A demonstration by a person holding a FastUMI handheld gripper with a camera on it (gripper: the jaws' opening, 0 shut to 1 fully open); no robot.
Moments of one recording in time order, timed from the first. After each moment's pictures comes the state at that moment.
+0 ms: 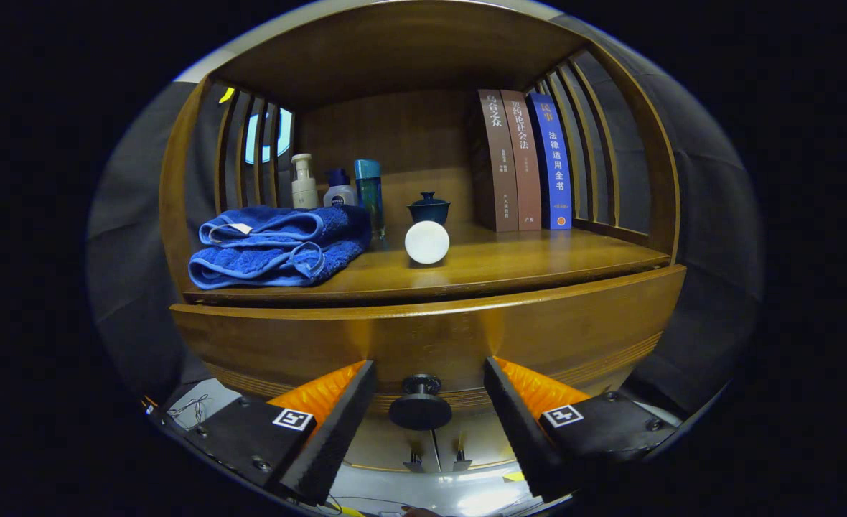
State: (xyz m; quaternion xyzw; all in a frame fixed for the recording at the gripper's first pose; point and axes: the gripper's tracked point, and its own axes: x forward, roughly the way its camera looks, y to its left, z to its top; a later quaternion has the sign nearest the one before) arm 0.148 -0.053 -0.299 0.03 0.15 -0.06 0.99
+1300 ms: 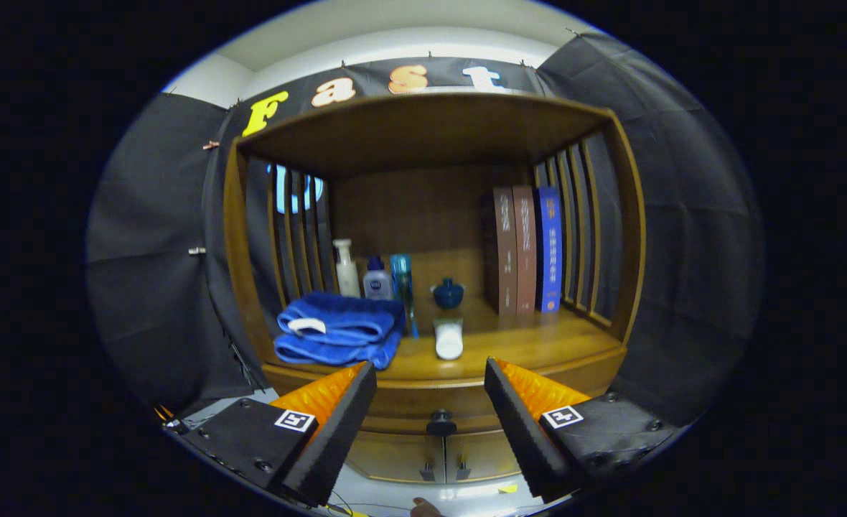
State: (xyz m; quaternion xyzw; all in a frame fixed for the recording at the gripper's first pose) arm 0.069 -0.026 -0.108 0.02 0.06 -0.03 1.00
